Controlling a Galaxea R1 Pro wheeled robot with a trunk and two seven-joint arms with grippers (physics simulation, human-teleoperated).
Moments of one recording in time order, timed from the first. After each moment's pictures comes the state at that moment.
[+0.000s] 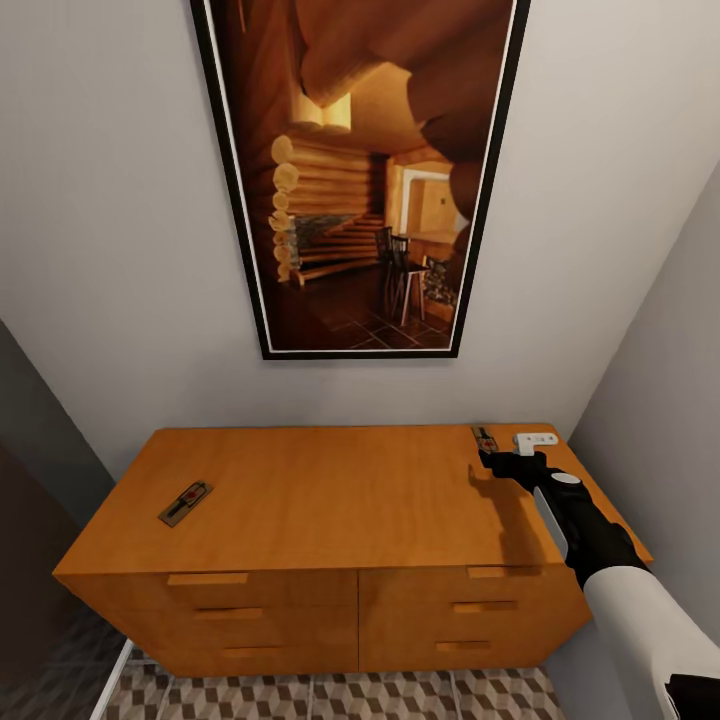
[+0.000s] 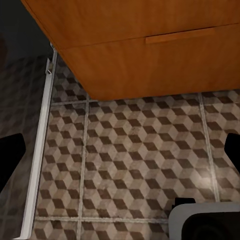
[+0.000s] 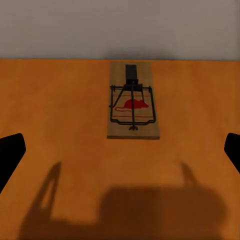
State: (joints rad) left arm -0.07 0.14 -0.15 0.07 0.14 -1.03 0.08; right arm -0.78 -0.15 -0.07 -0.77 0.01 0.27 0.15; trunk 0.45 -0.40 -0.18
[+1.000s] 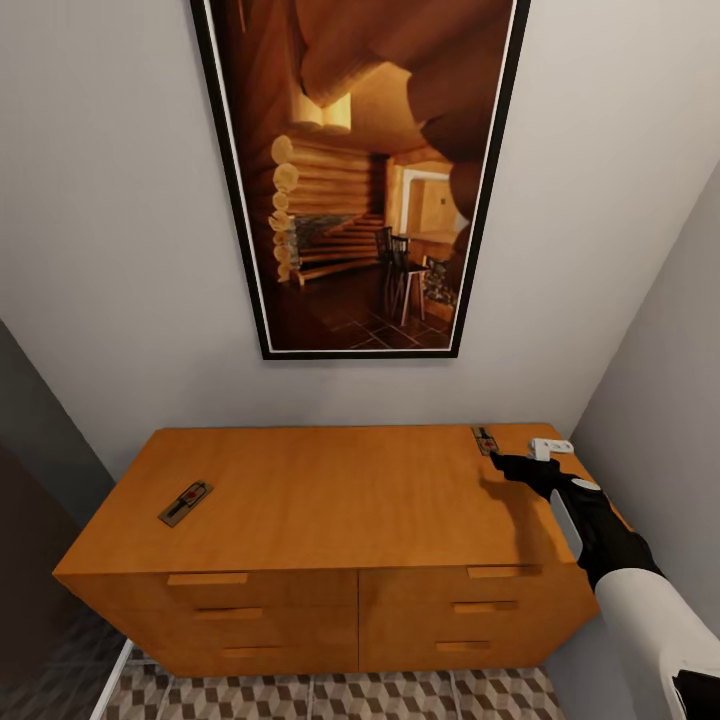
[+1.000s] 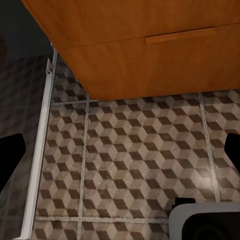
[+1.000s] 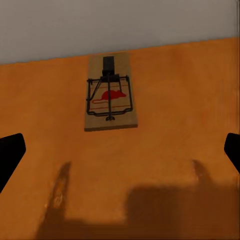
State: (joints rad) left arm -0.07 0.14 -0.15 0.07 0.14 -1.03 0.08; right arm -0.78 -0.17 -0.18 -0.73 -0.02 0.26 0.22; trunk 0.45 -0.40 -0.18
